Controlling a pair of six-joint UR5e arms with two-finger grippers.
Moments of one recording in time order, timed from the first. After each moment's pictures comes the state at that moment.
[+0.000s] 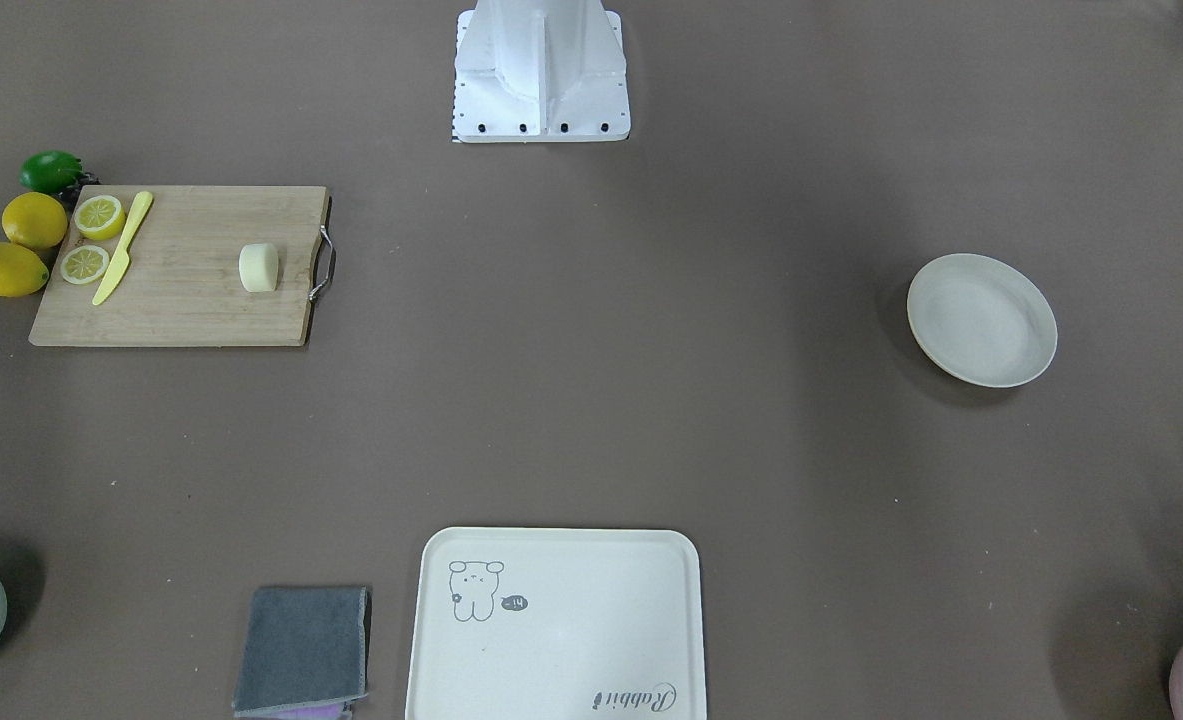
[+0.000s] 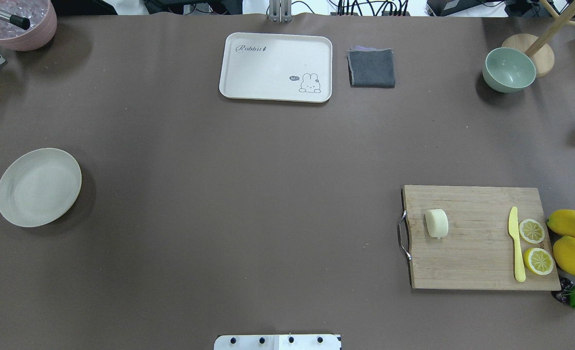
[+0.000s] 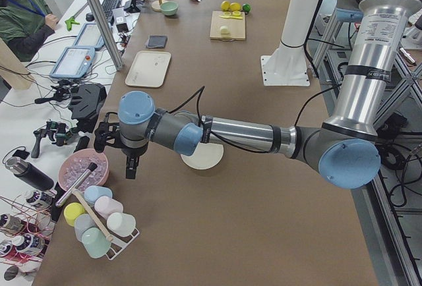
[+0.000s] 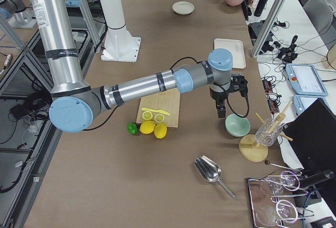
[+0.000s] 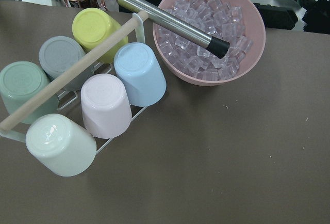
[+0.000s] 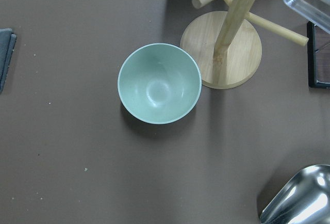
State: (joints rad) left arm -1.62 -1.79 -1.49 -1.85 -2.37 -0.33; right arm 1.47 -1.37 1.69 -1.50 2.32 0.28
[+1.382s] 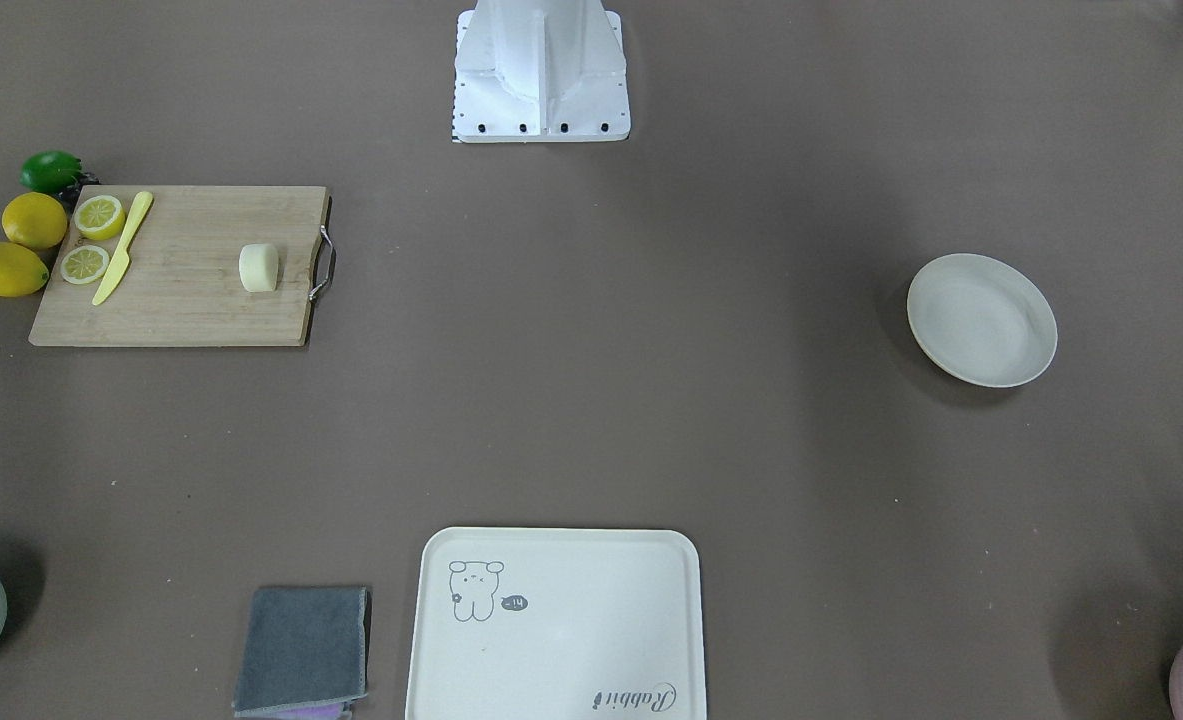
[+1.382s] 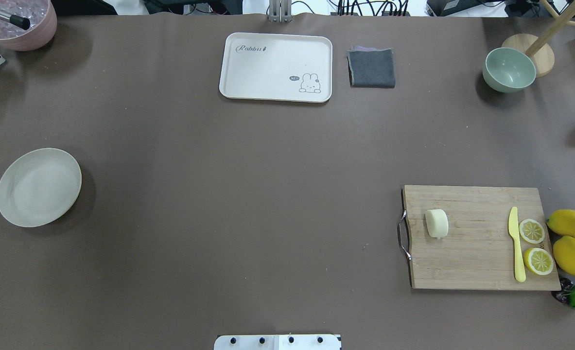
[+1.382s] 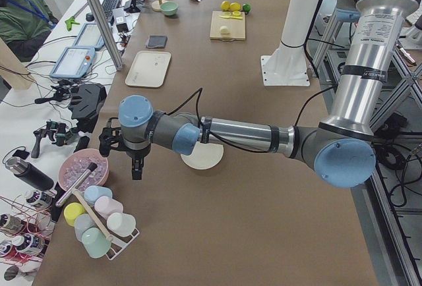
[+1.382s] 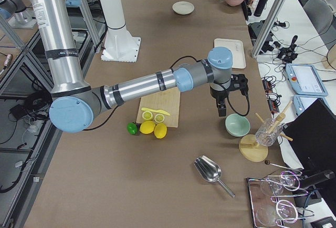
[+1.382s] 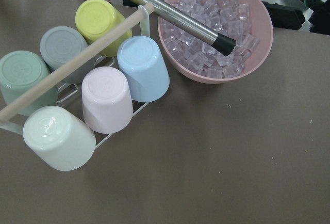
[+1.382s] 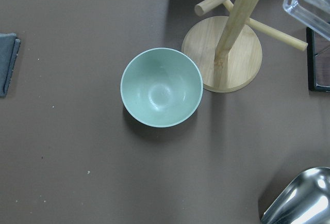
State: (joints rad) left arm -1.56 -1.79 -1.48 -1.78 -2.38 -0.37; right arm 1.47 -1.37 1.70 -1.49 2.32 0.29
